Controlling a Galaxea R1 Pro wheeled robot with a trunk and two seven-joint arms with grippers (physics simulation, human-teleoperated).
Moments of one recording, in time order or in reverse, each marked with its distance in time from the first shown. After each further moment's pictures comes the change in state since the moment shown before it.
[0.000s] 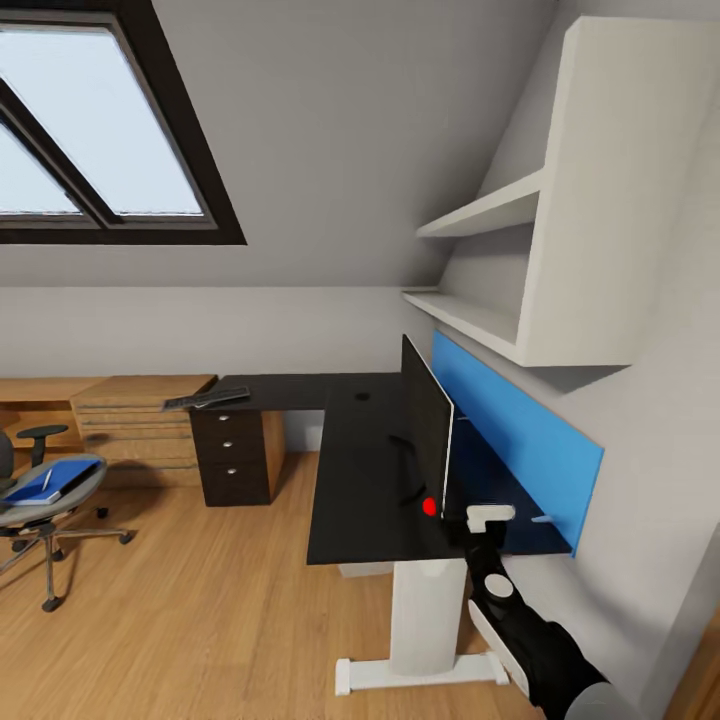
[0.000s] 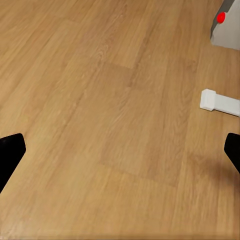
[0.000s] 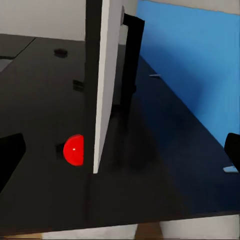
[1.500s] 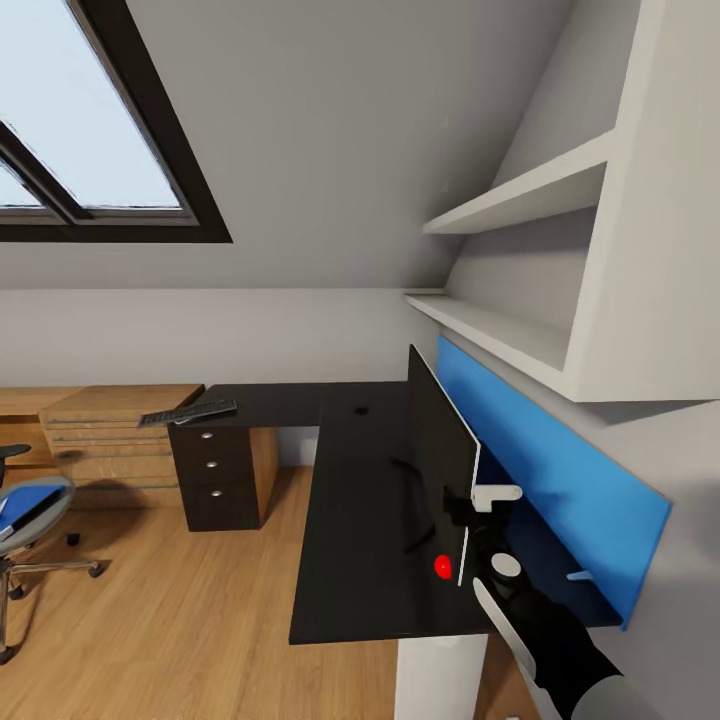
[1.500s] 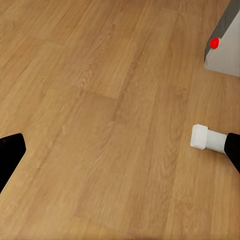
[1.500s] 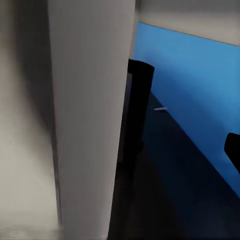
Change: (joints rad) left arm 0.000 0.000 0.001 0.000 0.000 -0.001 0.000; right arm 0.000 -0.023 -0.037 -0.146 0.000 0.077 0.002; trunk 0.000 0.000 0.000
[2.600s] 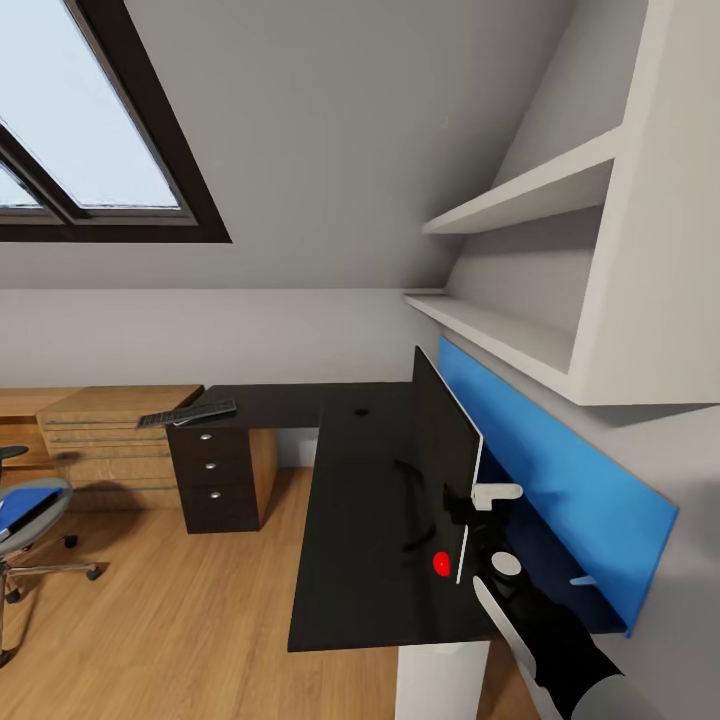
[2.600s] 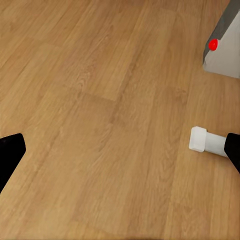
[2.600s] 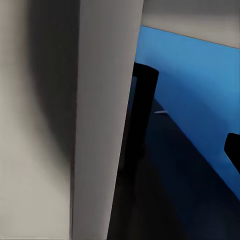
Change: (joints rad) left arm 0.000 0.000 0.000 0.000 0.000 0.002 -0.003; right arm 0.000 -0.001 -0.002 -0.010 0.000 0.003 0.000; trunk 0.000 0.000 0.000
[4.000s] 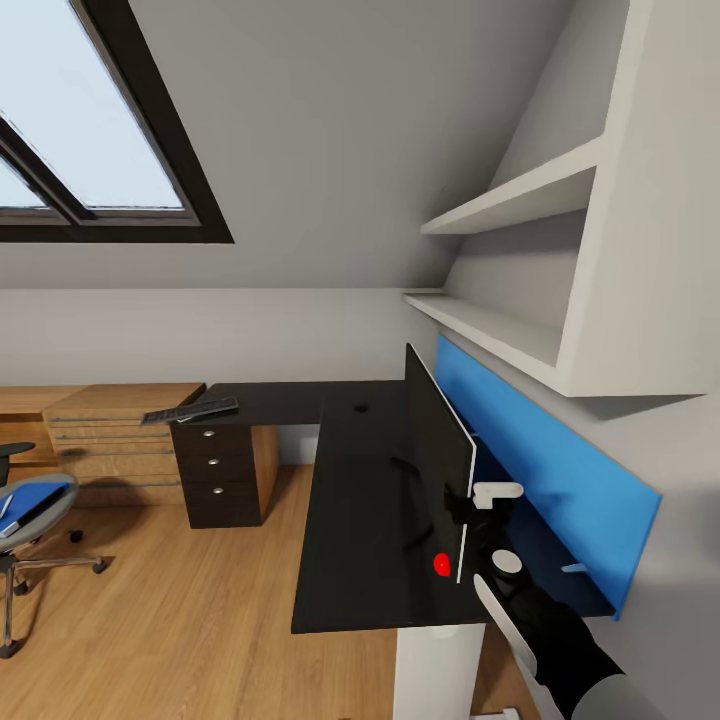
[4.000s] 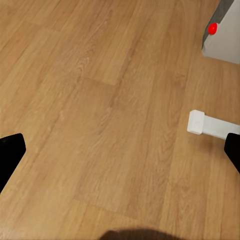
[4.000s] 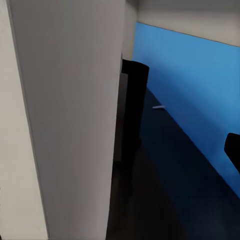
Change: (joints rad) left arm 0.000 -0.010 -0.001 0.000 -0.004 0.037 0.000; right arm 0.000 -0.002 -0.004 -0.014 -0.006 0.022 -0.001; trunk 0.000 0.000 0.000
